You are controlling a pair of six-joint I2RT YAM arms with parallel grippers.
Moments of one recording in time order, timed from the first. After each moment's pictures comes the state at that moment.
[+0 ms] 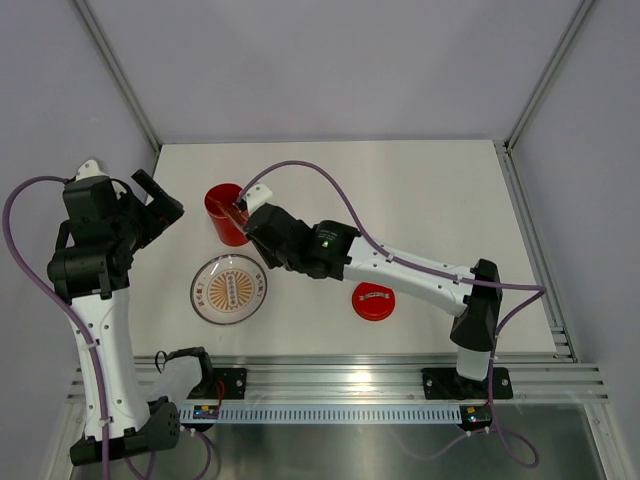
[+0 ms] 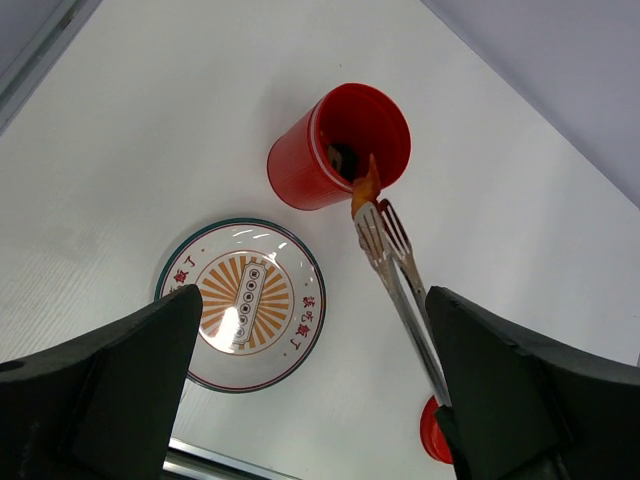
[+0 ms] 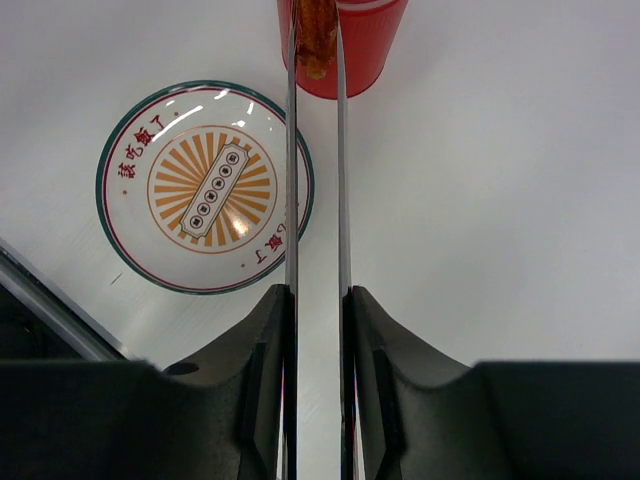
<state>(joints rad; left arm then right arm) 0.18 0.96 1.51 -1.12 0.02 -0.53 1.21 1.84 1.84 -0.68 0.41 0.27</state>
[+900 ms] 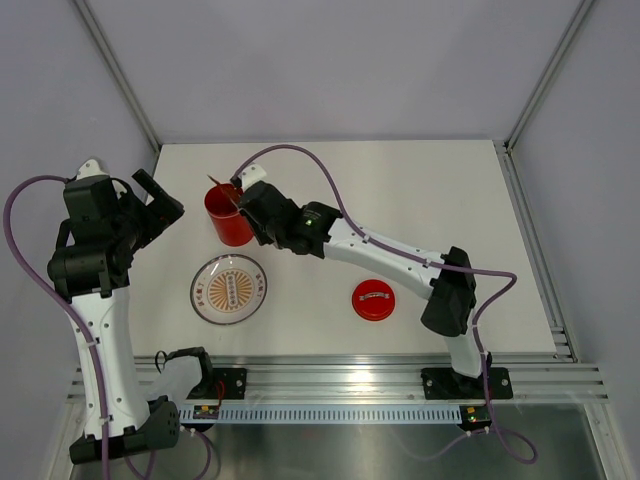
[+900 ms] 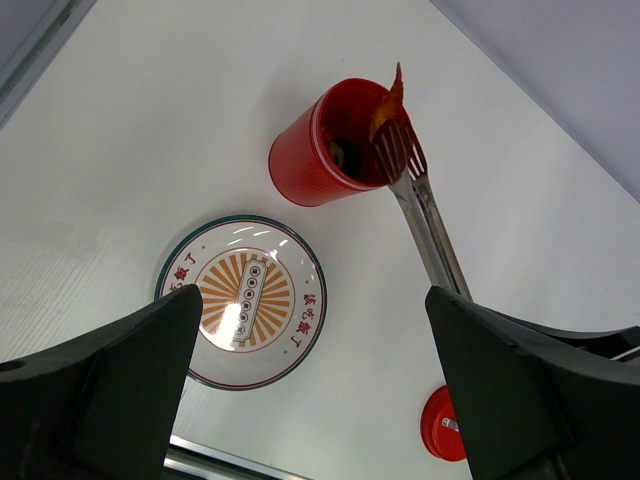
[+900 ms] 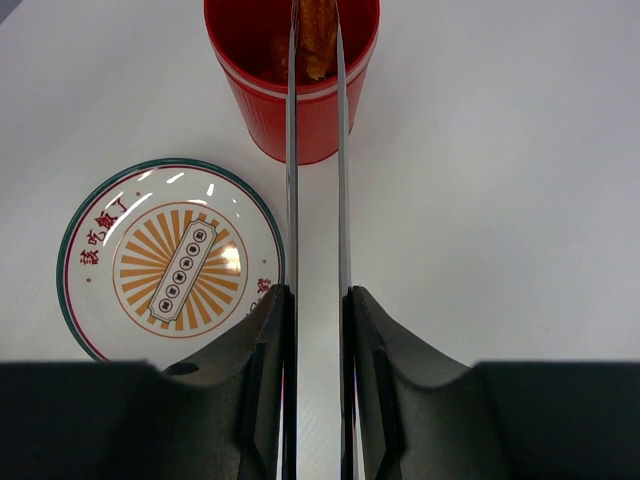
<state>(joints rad) 0.18 0.97 1.51 -1.13 0.02 -0.52 1.10 2.01 2.01 -0.62 0.38 0.23</state>
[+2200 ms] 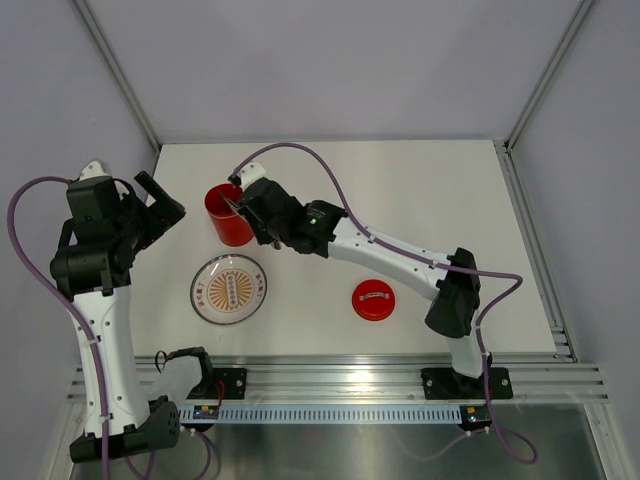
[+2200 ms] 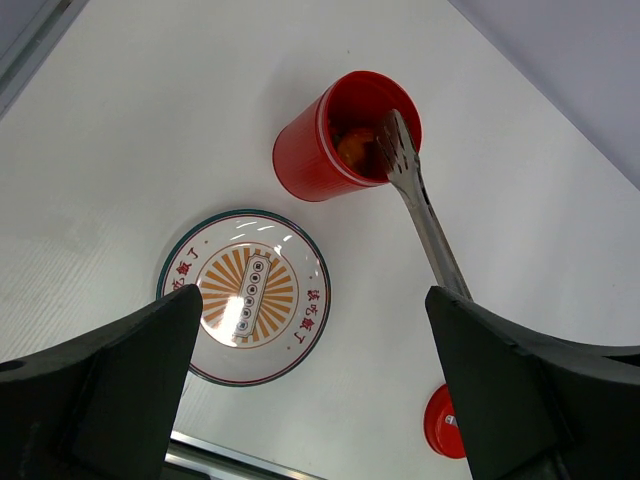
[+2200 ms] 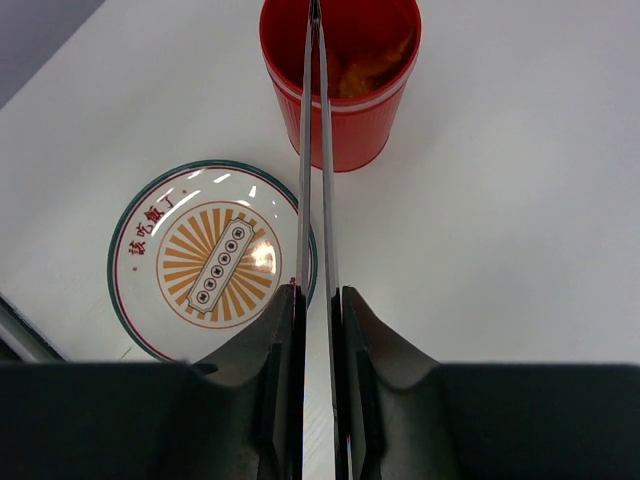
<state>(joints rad) 0.18 0.97 1.49 -1.13 0.02 -0.53 1.10 2.00 2.01 -0.60 0.31 0.24</state>
